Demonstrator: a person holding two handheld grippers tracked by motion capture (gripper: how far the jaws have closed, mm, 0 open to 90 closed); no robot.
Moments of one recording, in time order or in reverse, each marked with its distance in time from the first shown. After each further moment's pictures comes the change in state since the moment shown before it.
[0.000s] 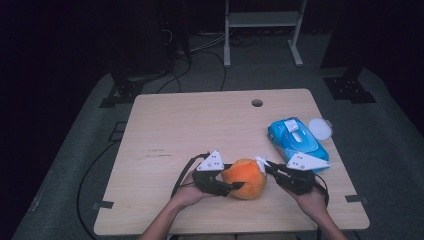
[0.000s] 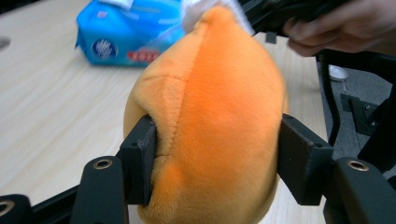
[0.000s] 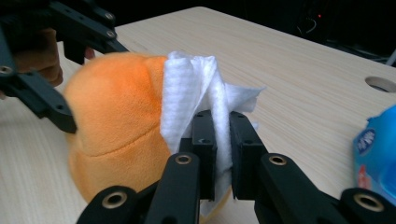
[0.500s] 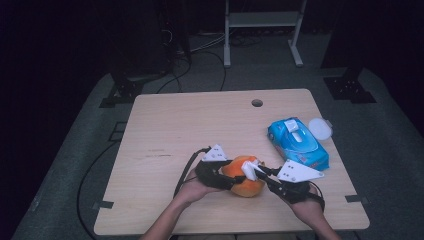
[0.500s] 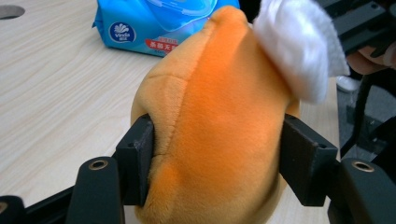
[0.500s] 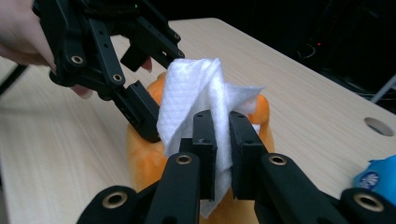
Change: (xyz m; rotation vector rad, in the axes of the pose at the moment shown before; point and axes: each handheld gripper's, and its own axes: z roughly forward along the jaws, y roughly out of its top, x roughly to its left) left arm 0.007 0.013 0.015 0.042 0.045 -0.092; right arm 0.035 0.015 -0.004 -0.007 -0.014 -0.162
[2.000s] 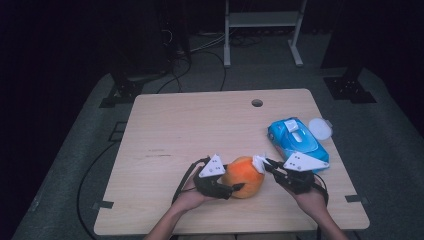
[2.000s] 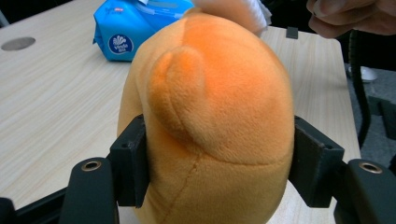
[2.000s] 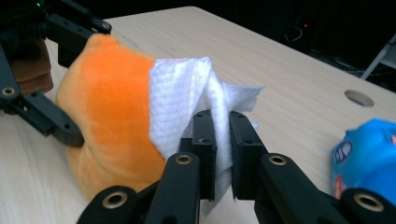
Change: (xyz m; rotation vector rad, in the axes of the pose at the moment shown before) left arm -0.014 -0.027 -0.002 -0.076 0.046 0.144; right arm -0.031 -0.016 0.003 0.026 -0.040 0.089
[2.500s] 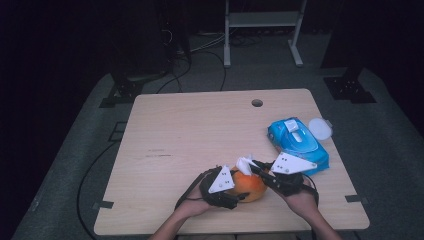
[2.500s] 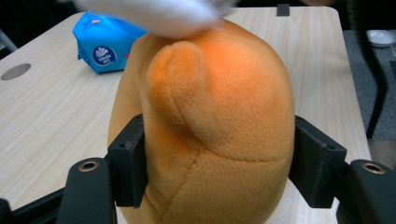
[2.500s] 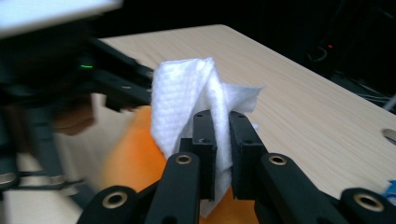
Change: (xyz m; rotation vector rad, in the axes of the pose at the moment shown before) left arm -0.023 -0.001 0.008 0.026 0.010 0.154; right arm 0.024 0.025 0.011 -0.027 0.067 -0.073
